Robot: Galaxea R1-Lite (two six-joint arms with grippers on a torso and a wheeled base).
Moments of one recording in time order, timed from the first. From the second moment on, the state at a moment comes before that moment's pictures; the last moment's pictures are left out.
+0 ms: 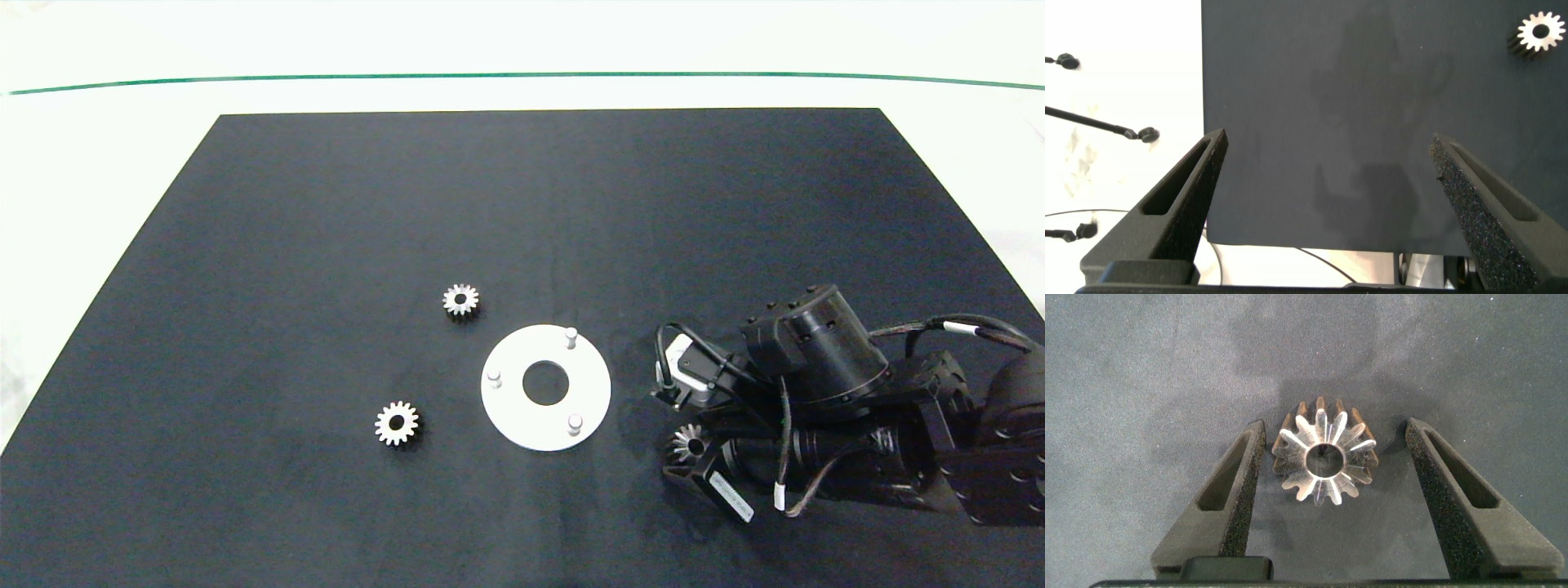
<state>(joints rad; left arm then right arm) 0.14 0.54 -0.89 0.69 0.03 0.26 0.66 1.67 -0.93 0.12 -0.18 -0.28</state>
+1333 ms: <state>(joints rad) 0.14 0.54 -0.87 0.69 0.03 0.26 0.67 1.64 -0.93 0.13 -0.20 -0.28</state>
